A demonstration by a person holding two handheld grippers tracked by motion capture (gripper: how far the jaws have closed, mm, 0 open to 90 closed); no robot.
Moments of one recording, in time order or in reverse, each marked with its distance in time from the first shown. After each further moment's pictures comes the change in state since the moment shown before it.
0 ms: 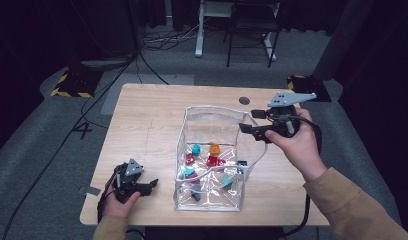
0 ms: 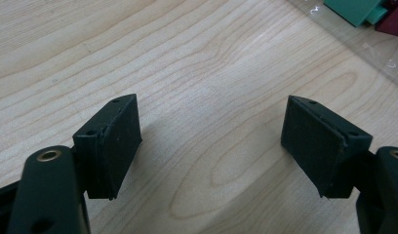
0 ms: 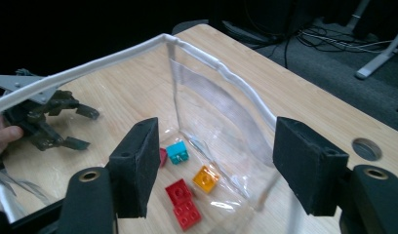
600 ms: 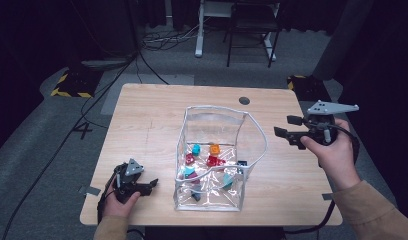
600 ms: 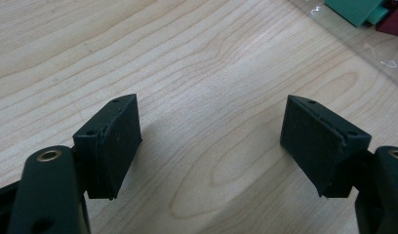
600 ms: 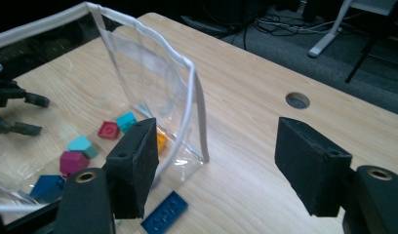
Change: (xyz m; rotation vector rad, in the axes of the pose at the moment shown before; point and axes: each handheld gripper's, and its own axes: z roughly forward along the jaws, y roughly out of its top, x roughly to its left) left arm 0.000 0.000 0.000 0.000 0.006 -0.002; right arm -0.045 -0.053 -0.052 0.001 -0.132 0.099
